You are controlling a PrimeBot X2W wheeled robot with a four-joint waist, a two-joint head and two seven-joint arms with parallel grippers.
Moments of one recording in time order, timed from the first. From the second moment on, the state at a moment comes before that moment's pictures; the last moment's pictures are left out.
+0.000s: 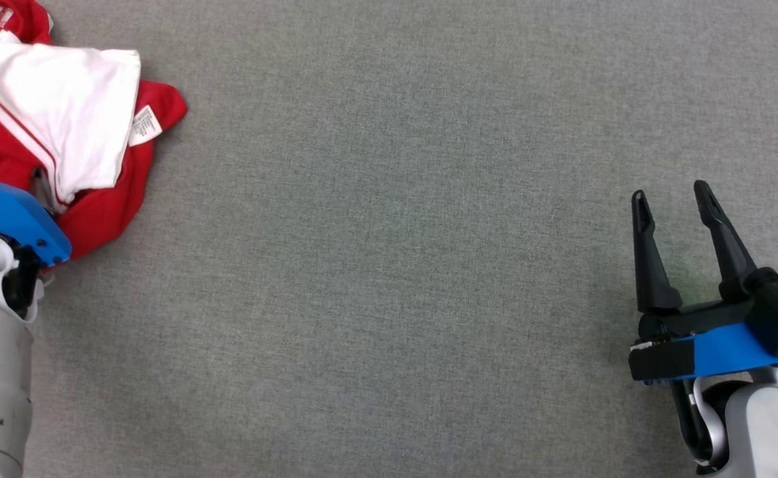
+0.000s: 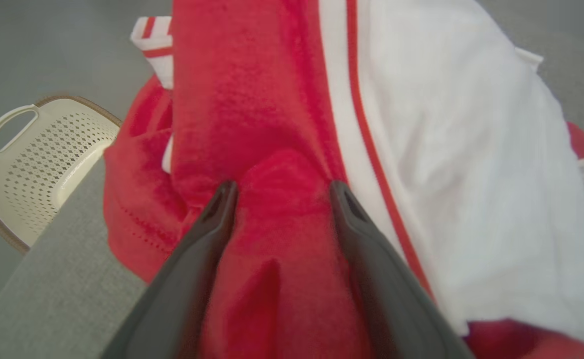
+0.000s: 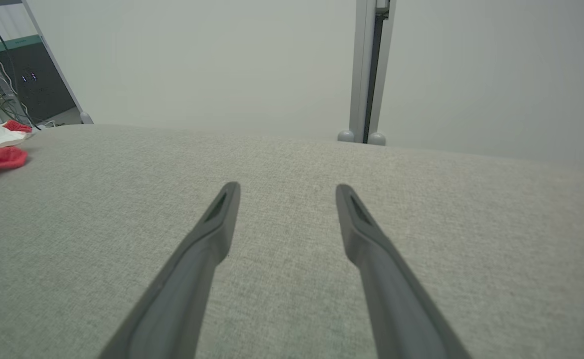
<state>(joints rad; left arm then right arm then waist) -0.88 0.36 0.01 1.11 -0.40 -0.11 0.14 -0.21 -0.05 -0.05 -0.05 0.04 0.13 -0.13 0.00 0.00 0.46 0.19</state>
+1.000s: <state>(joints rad) -0.97 0.44 -0.18 0.90 -0.33 -0.13 -0.20 -0.19 -0.05 0.00 0.12 0.14 0.13 -0.22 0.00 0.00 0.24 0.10</state>
